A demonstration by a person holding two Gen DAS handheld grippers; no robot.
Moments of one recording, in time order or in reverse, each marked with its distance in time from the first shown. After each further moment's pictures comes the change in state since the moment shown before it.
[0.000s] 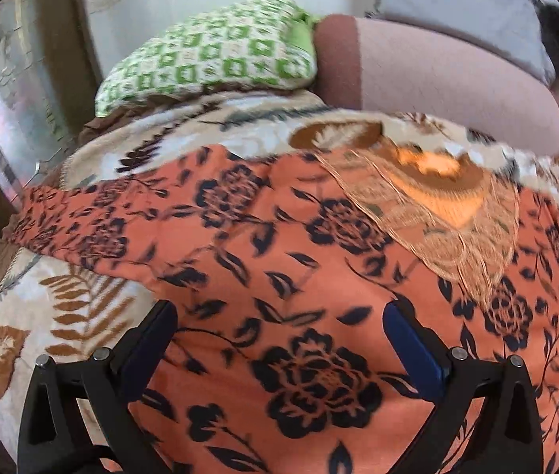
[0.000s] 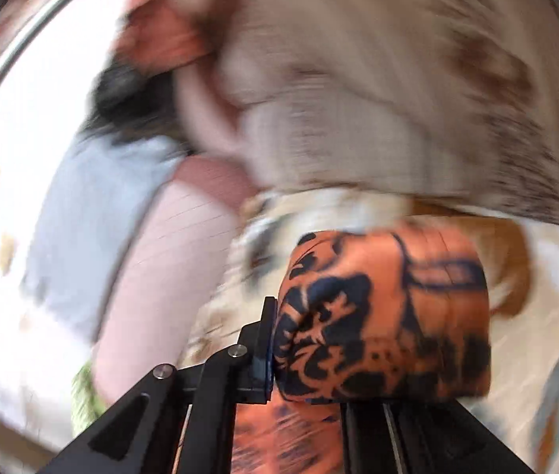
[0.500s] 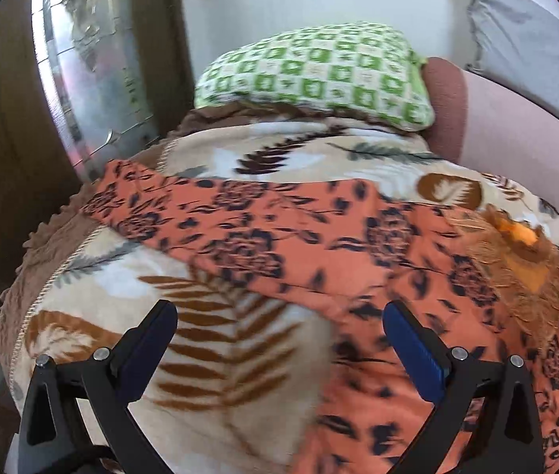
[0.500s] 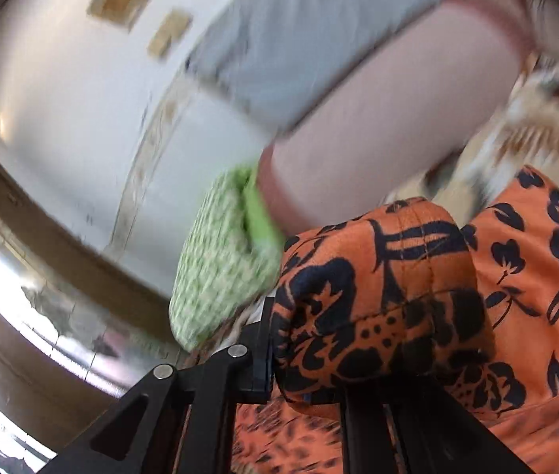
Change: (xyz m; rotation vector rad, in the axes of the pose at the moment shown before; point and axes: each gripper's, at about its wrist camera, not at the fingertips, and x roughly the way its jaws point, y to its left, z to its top) left arm -0.017 0.123 0.009 -0.192 -0.035 0.149; right arm 0.046 0.276 -0.293 -0.249 0.462 0.376
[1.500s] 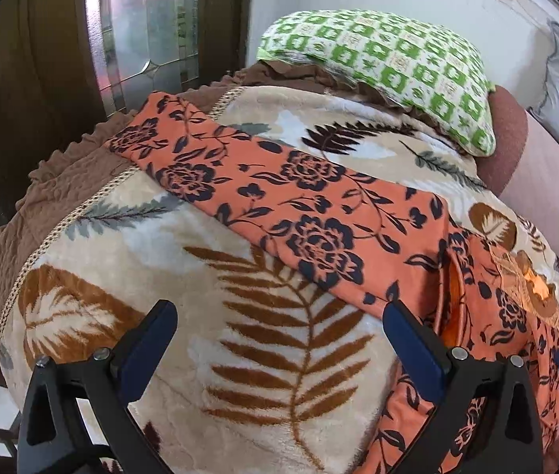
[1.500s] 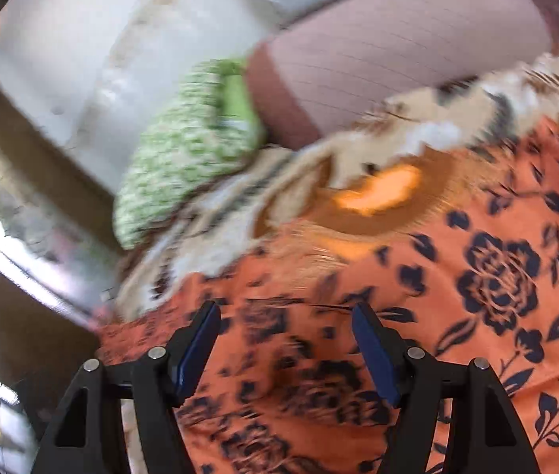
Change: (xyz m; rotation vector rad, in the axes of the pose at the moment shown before) left arm 0.029 0.066 0.012 -0.224 0.152 -0.039; right arm 0.044 -0.052 -0.083 -0.198 0.189 -0.245
